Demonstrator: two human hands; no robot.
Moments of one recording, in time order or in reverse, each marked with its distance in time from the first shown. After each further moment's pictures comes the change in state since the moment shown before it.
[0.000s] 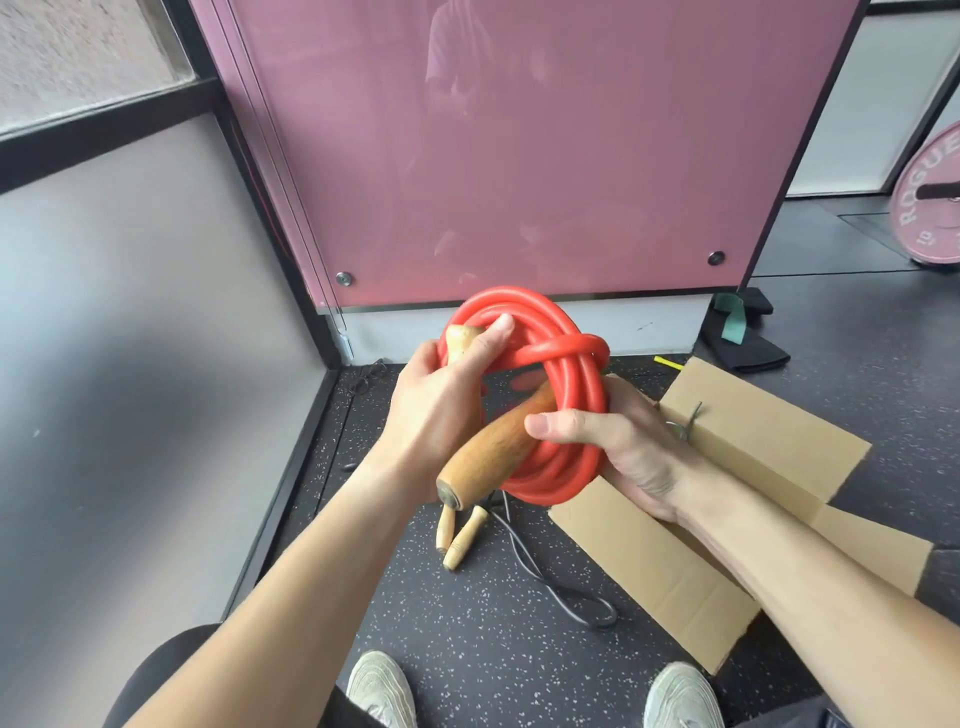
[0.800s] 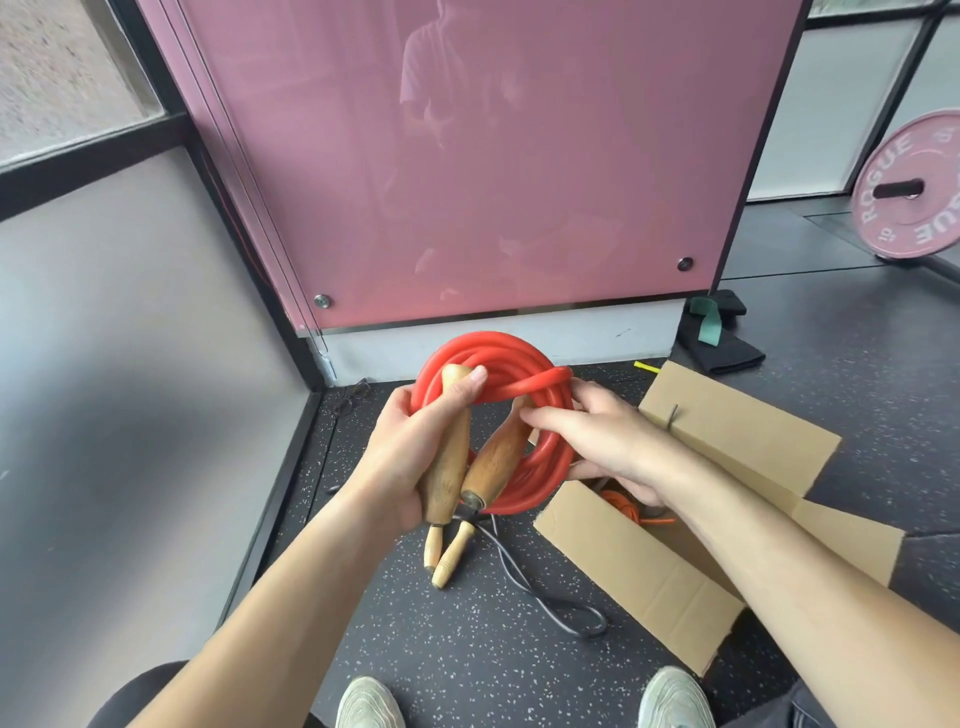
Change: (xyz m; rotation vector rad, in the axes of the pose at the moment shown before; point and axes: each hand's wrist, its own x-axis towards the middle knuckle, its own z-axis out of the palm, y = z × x) left_hand -0.001 -0.018 -0.003 0.022 -0.072 -0.186; right_hand 0.010 0.008 -0.027 -0.257 0.240 0.292
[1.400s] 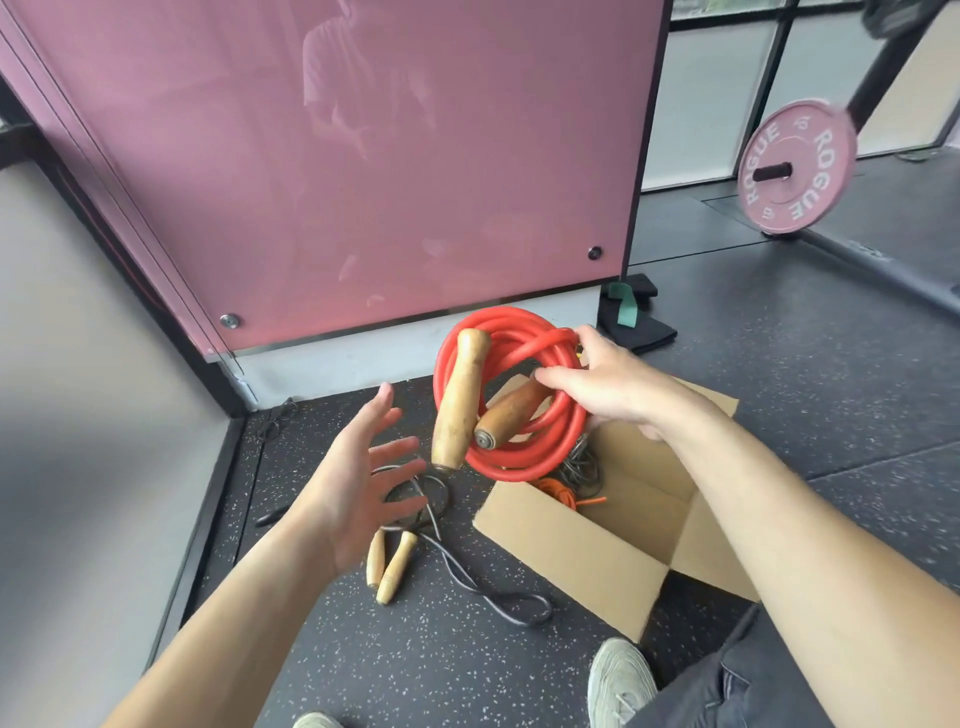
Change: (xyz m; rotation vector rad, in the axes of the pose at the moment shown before) left_hand -0.005 -0.016 0.029 0.065 -0.083 -0.153; right_hand -0.001 0.003 -0.097 -0.325 0.236 0.054
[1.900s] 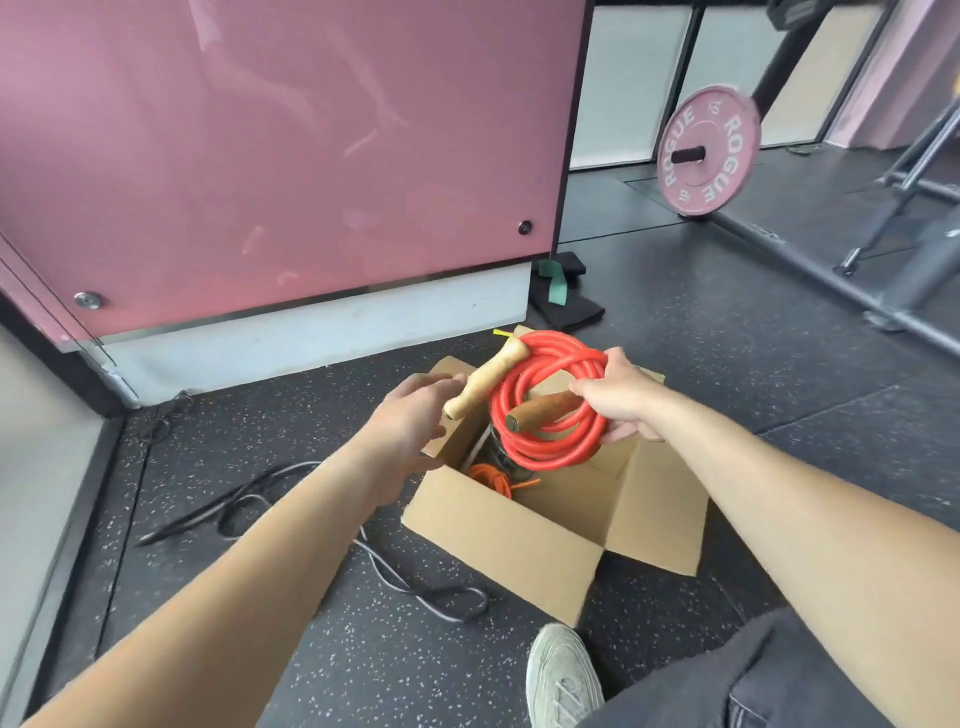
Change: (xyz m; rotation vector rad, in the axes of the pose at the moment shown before) left_hand 0.077 -0.010 0.099 0.306 -0.149 0.002; right_hand 0.037 0.100 -0.034 0.071 0.159 0.395
